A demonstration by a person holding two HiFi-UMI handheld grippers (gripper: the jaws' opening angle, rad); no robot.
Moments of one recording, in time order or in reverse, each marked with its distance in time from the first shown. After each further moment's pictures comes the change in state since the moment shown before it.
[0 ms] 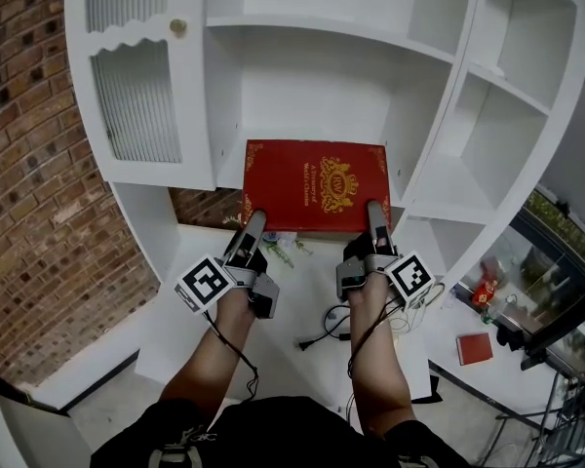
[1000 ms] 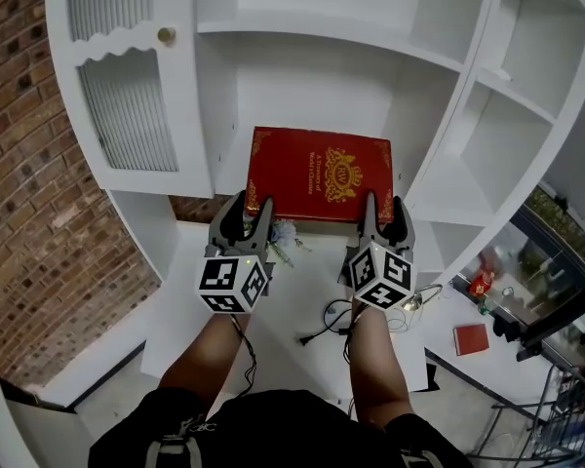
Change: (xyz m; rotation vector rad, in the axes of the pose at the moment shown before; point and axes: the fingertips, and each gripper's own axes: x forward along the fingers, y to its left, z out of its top) left arm 0.044 -0.034 0.026 0.916 0.035 0.137; right arm 0.029 0.041 0.022 -1.080 -0.071 -0.285
